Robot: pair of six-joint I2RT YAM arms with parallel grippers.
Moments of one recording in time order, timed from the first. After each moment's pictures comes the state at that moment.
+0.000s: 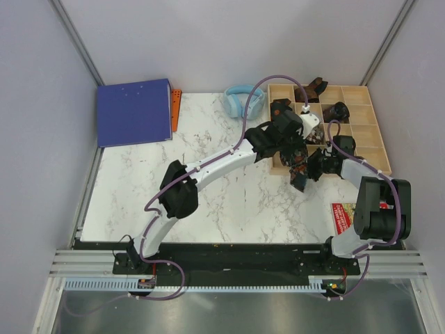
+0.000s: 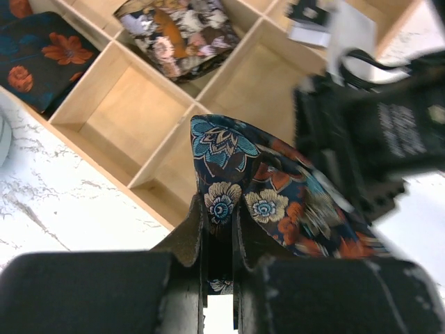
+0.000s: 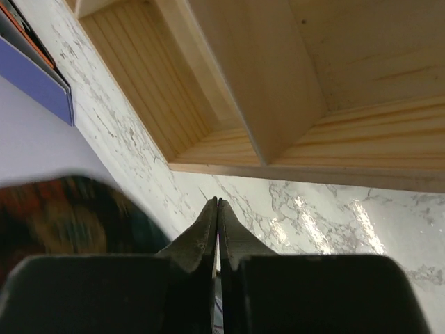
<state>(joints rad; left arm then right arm) -0.99 2.27 2.21 -0.52 -0.08 0.05 -0.13 1.56 0.82 -0.29 -0.63 0.79</state>
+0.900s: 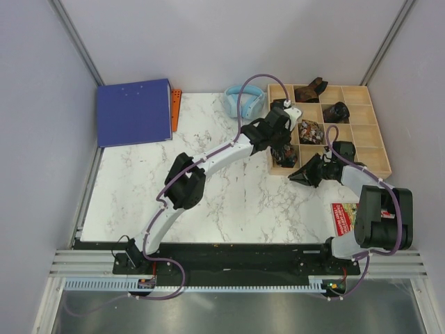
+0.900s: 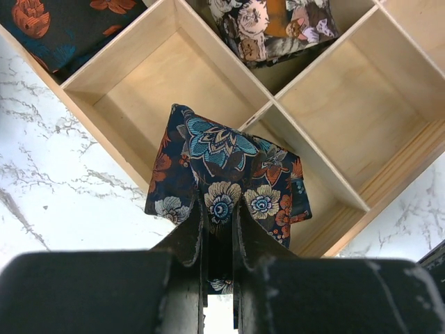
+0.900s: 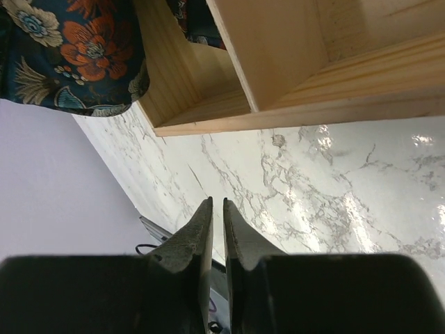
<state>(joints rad) -0.88 2.41 2.22 -0.43 -0.06 -0.07 -0.13 1.48 0.74 -0.31 -0.66 0.74</state>
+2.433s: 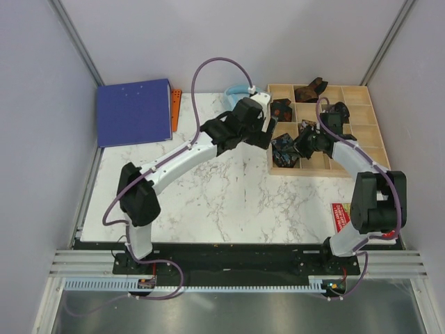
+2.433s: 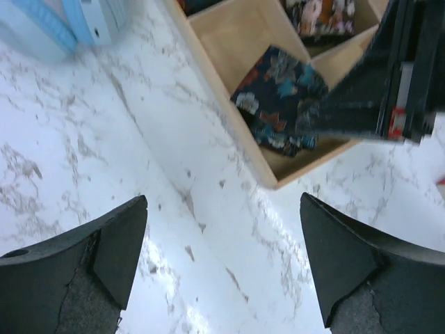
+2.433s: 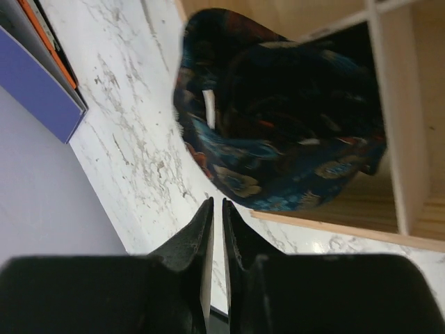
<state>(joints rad) -0.85 1.92 1.85 -0.52 -0.20 -0.23 0.01 1.61 1.06 -0.35 -0.47 0.79</state>
